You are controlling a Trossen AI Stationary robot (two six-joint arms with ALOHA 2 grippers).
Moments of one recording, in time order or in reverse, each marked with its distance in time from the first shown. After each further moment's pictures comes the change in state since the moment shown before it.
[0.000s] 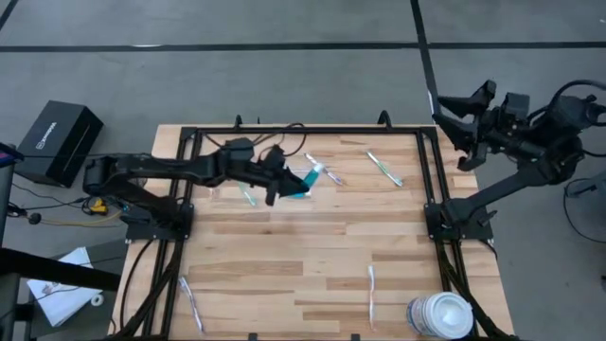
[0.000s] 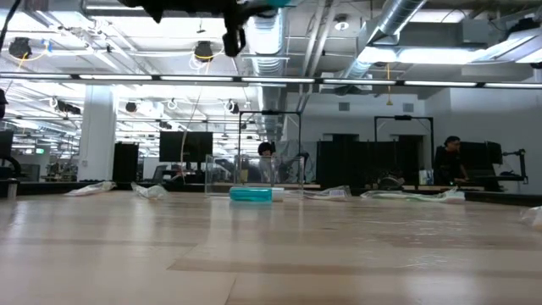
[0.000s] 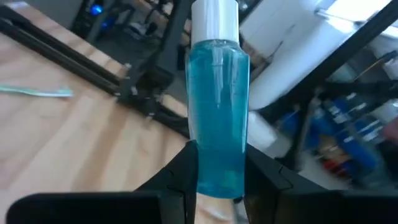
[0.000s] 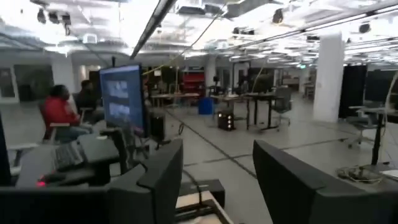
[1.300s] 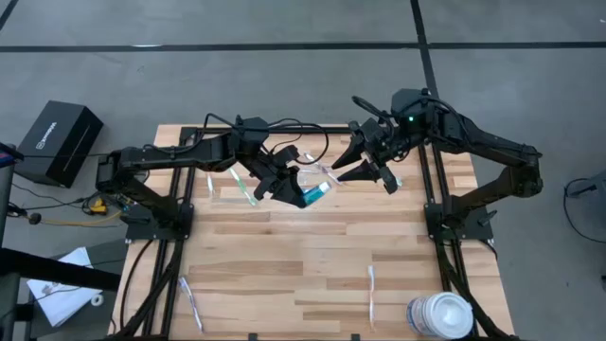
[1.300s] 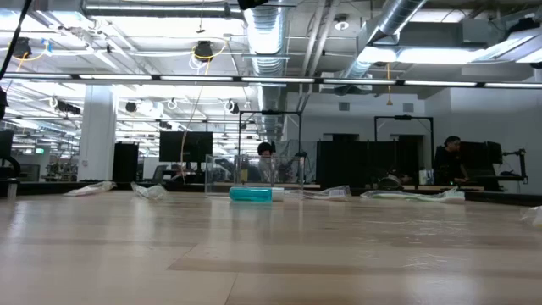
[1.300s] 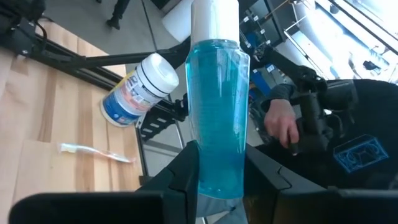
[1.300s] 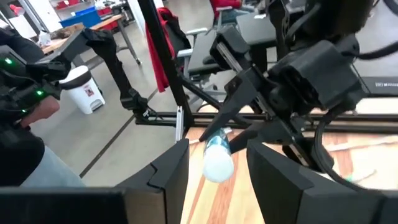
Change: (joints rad) left arm 0.019 0.122 0.362 -0.319 0.496 -0.071; right arm -0.493 0.480 0.081 -0.121 -1.238 0.211
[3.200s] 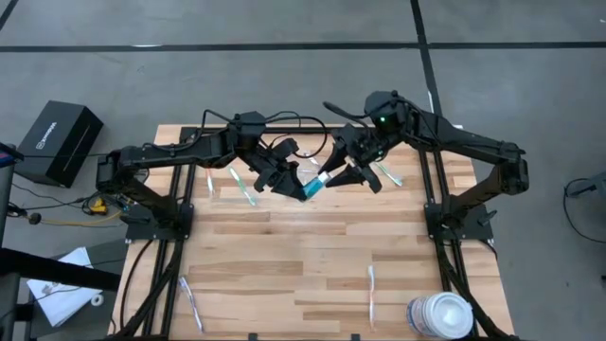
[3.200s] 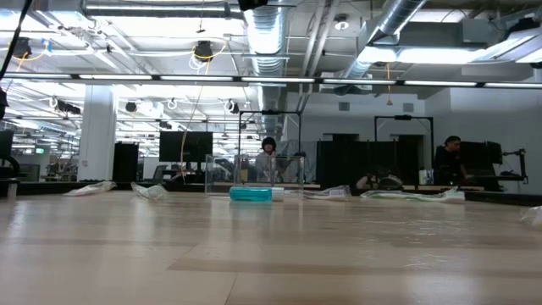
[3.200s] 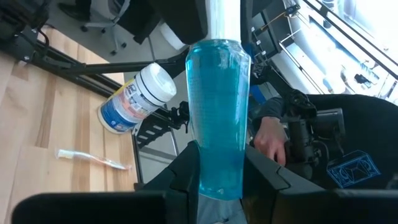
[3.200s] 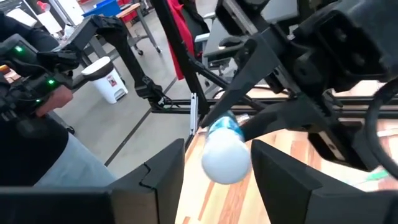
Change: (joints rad) left arm 0.038 0.000 0.001 0.046 0.022 -0.064; right arm -0.039 0.103 -0.003 0.034 -0.134 0.006
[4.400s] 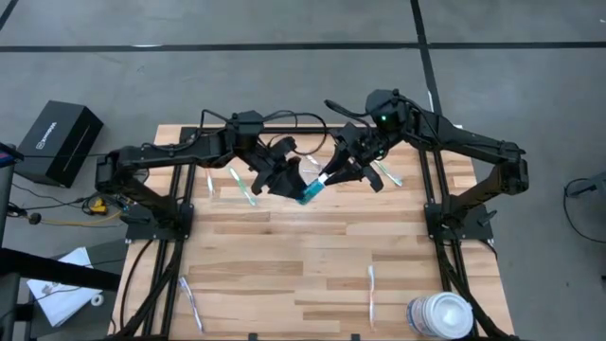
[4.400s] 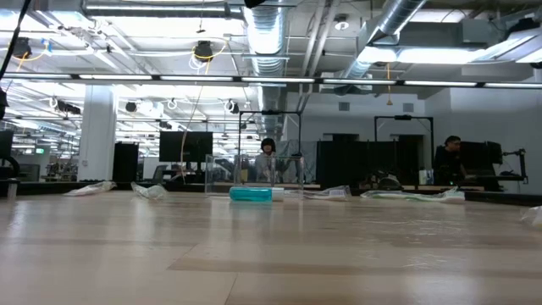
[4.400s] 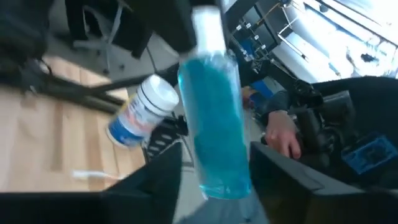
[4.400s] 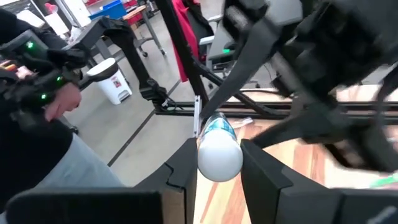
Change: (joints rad) left arm 0.015 -0.012 -0.002 0.024 -0.008 0.145; right arm 0.000 -0.001 0.008 0.005 -0.026 -0.001
